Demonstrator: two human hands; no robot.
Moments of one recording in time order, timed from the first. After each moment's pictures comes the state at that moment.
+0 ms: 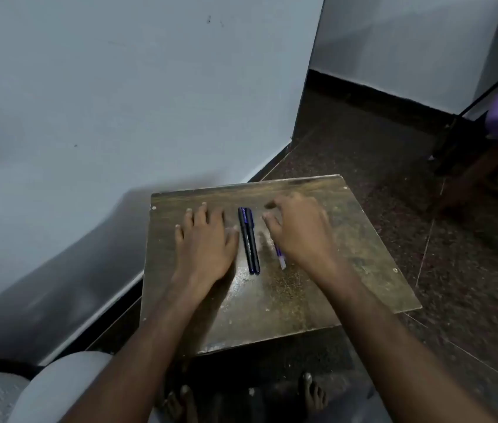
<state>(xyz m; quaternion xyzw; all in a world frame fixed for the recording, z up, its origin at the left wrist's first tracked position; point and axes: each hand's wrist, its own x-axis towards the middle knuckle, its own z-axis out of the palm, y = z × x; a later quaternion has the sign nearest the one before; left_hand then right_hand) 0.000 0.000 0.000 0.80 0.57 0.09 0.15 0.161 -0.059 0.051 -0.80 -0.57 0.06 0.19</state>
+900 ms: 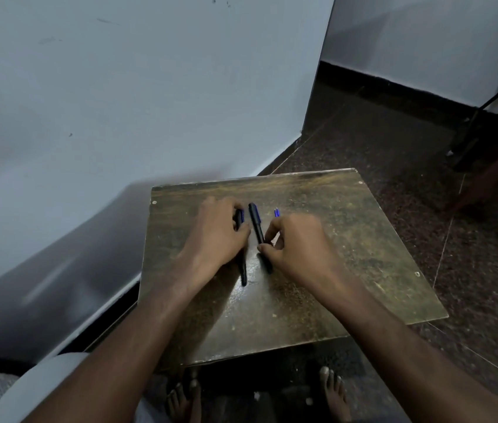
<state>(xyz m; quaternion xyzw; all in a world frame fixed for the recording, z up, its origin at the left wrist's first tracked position) 0.014 0.027 0.002 0.79 0.54 0.17 0.23 0.163 -0.062 0.013 -0.78 -0.58 0.16 0.17</state>
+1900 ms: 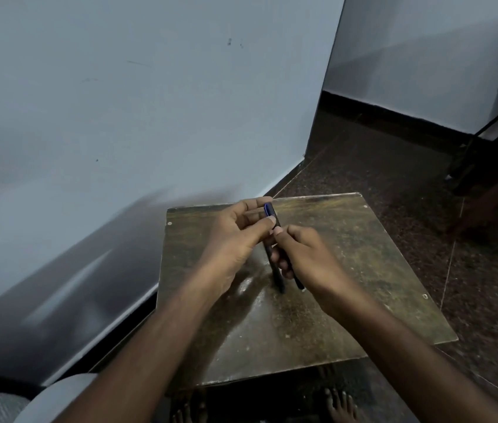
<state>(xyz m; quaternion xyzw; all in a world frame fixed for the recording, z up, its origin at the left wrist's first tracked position) 0.016 0.016 0.024 0.50 0.38 0.41 0.66 0.150 -0.065 0.034 -0.67 -0.41 0.43 0.44</state>
